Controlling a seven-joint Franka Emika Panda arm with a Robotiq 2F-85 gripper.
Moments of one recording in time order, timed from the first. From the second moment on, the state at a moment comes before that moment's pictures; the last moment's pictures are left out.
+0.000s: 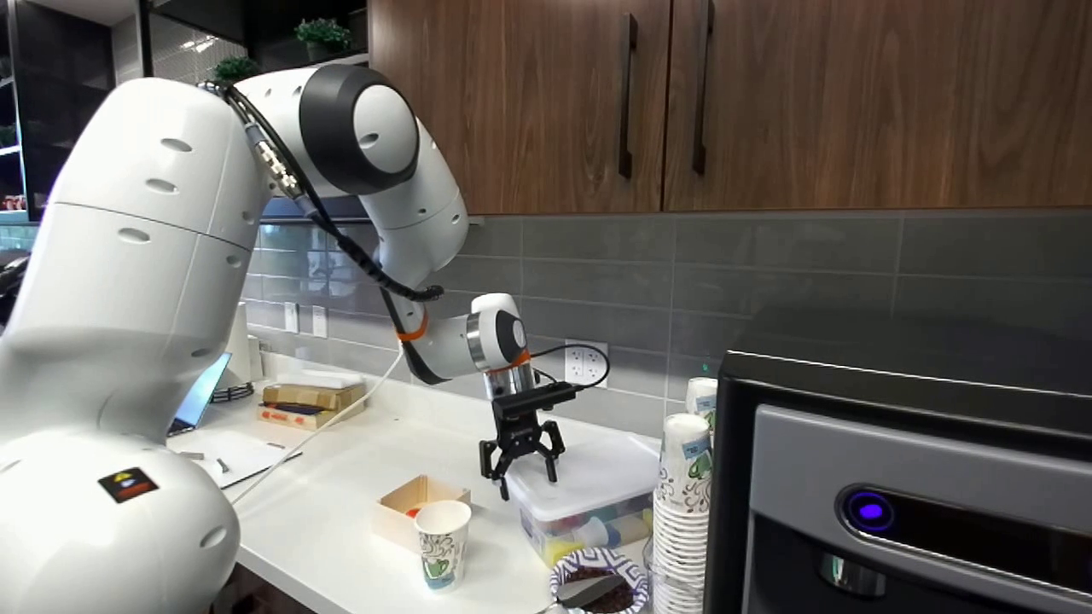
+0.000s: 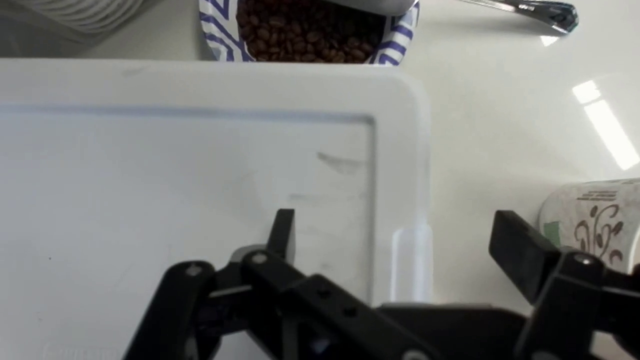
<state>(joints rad) 0.05 0.28 0.08 -2.16 -0.46 2.32 -0.61</state>
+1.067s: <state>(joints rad) 0.07 0.33 0.07 -2.15 -0.61 2.37 -0.41</state>
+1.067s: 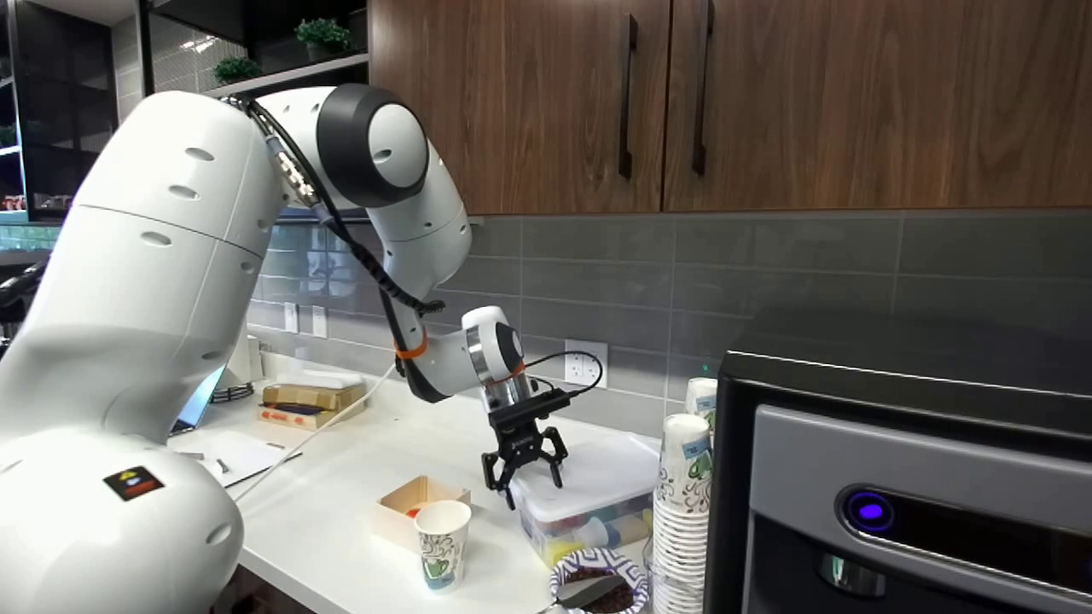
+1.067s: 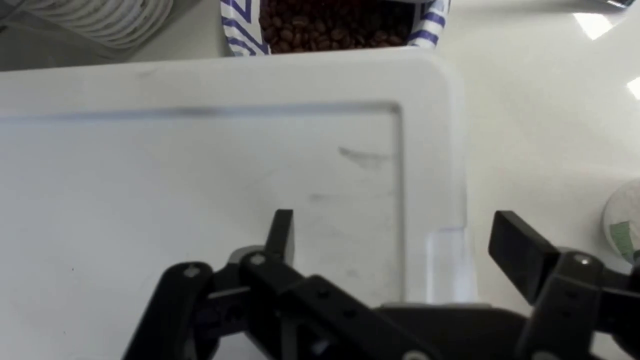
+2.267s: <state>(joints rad) 0.09 0.33 0.07 -2.15 -0.62 2.36 -0.34</state>
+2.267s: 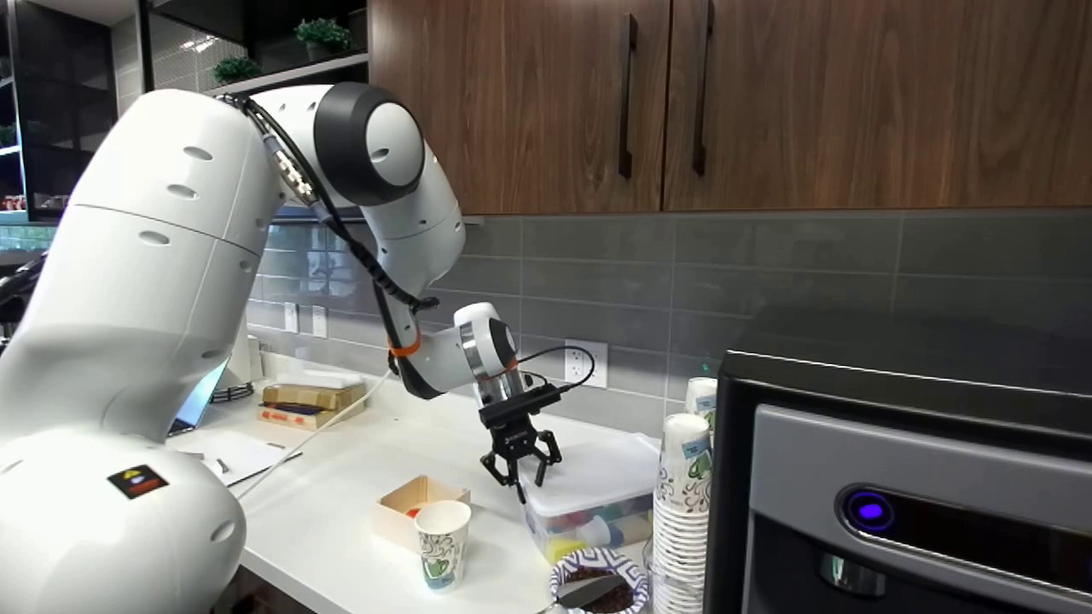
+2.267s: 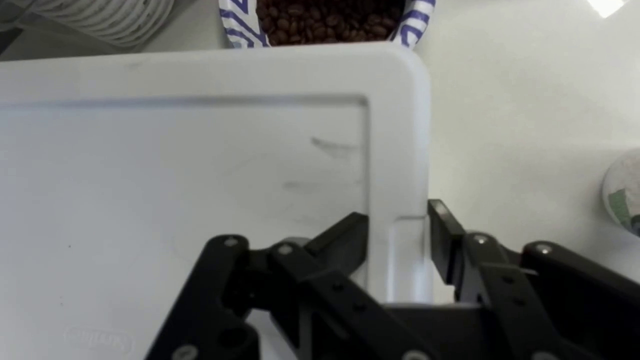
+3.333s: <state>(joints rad) 0.19 0.15 0.14 -2.19 -0.70 2.28 -0.20</state>
